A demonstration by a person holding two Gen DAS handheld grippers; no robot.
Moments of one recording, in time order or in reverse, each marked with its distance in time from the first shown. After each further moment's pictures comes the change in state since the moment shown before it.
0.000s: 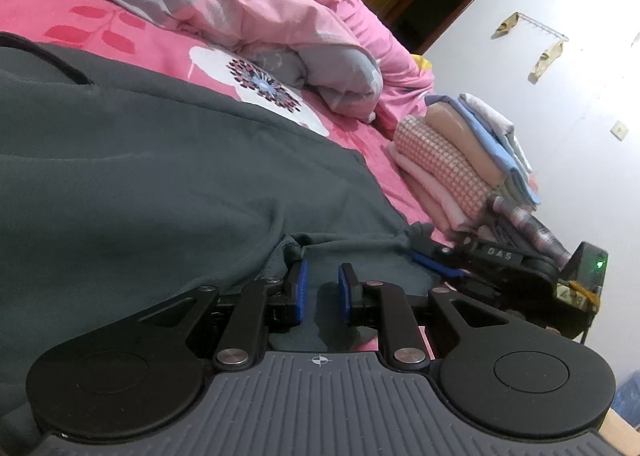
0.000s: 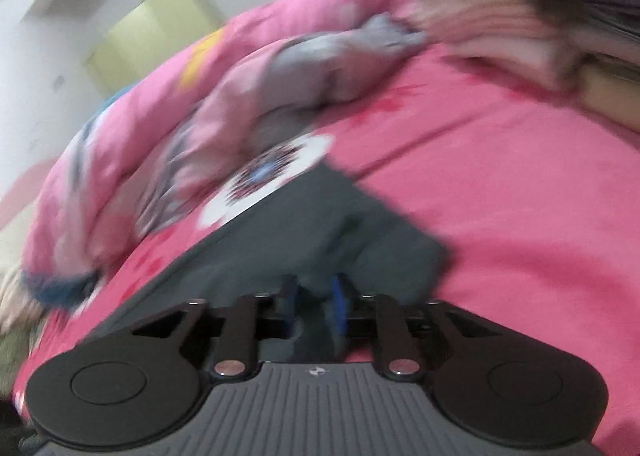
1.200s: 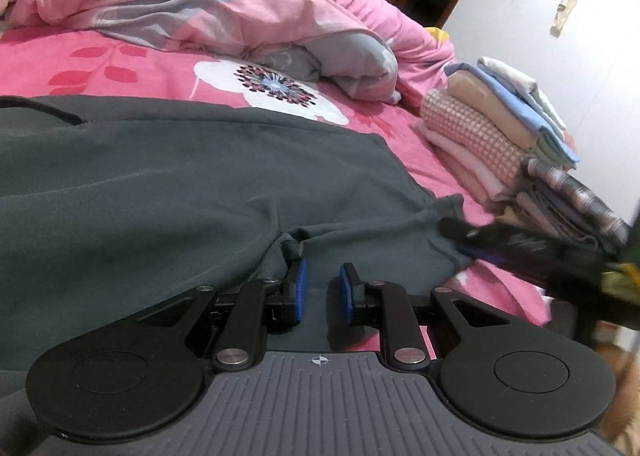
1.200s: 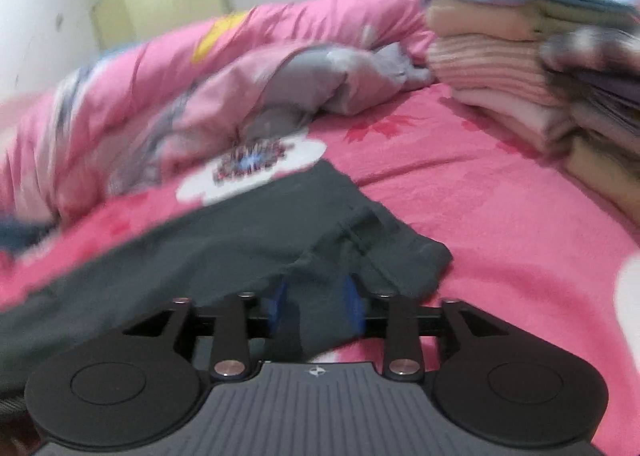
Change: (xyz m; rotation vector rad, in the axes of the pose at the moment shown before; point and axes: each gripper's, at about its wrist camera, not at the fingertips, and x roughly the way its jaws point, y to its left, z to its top) left arm 0.004 -0.033 -0.005 0.154 0.024 0.176; right arm -0.012 0.053 -0.026 -0.241 -0.032 -0.106
